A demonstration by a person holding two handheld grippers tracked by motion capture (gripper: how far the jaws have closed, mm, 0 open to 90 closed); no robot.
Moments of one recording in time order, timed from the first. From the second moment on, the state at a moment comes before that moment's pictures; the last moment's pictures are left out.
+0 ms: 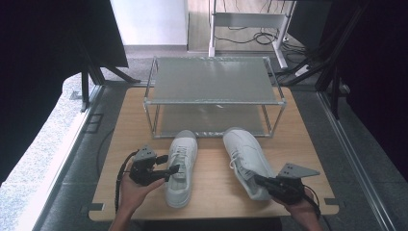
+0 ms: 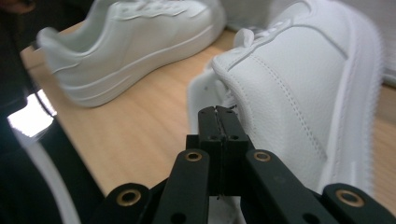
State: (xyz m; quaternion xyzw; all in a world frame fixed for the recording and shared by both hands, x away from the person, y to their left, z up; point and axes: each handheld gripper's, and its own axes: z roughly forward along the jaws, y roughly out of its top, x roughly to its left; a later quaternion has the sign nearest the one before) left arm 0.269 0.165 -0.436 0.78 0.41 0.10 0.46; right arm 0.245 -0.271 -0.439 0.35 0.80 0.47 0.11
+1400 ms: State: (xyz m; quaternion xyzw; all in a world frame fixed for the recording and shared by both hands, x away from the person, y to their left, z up) left arm 0.268 0.176 -0.432 0.77 0.42 0.10 0.46; right arm 0.277 -0.272 -0.446 0.41 0.82 0.40 0.05
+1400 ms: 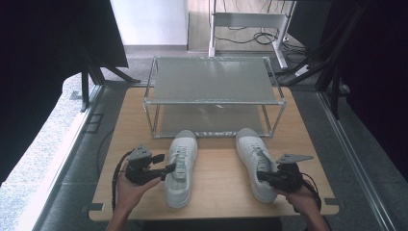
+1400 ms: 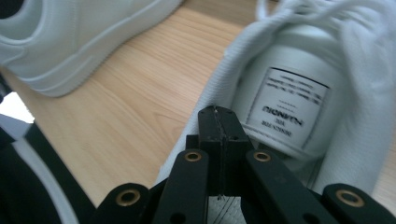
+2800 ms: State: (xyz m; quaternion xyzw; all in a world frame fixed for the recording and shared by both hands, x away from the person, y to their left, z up) left arm 0.296 0.150 -0.446 0.79 0.50 0.09 0.35; right arm 0.303 -0.278 -0.425 0.45 0.82 0.32 0.16
